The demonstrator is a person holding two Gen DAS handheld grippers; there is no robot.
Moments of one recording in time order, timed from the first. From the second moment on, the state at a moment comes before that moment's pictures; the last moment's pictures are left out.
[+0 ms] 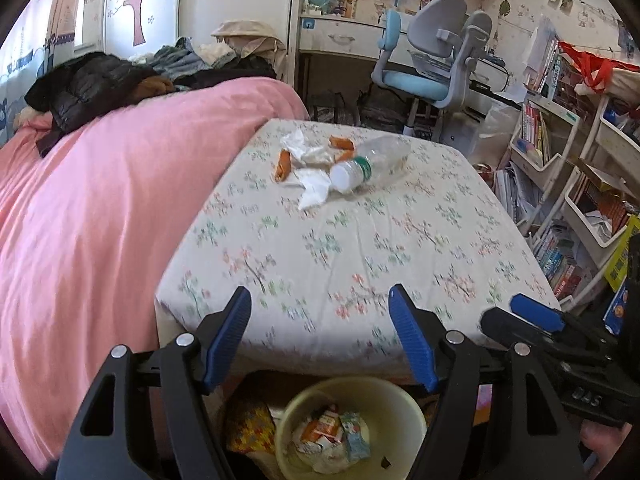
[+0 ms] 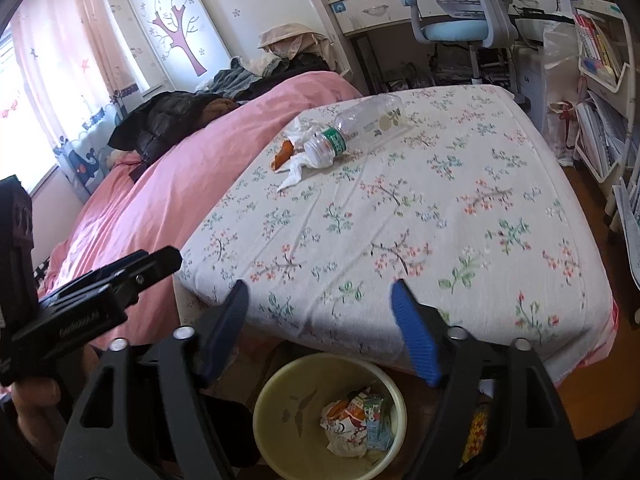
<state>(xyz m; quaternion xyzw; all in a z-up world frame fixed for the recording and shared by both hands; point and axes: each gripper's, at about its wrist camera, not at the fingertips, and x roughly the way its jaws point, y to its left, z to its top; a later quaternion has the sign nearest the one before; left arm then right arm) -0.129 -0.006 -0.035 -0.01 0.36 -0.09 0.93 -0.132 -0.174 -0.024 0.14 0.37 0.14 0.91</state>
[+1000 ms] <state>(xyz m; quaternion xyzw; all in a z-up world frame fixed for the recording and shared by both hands) 0.057 0.015 -0.061 -0.07 0.42 -0.03 0.91 -0.044 -0.171 -0.034 0.16 0.41 0.19 0.88</state>
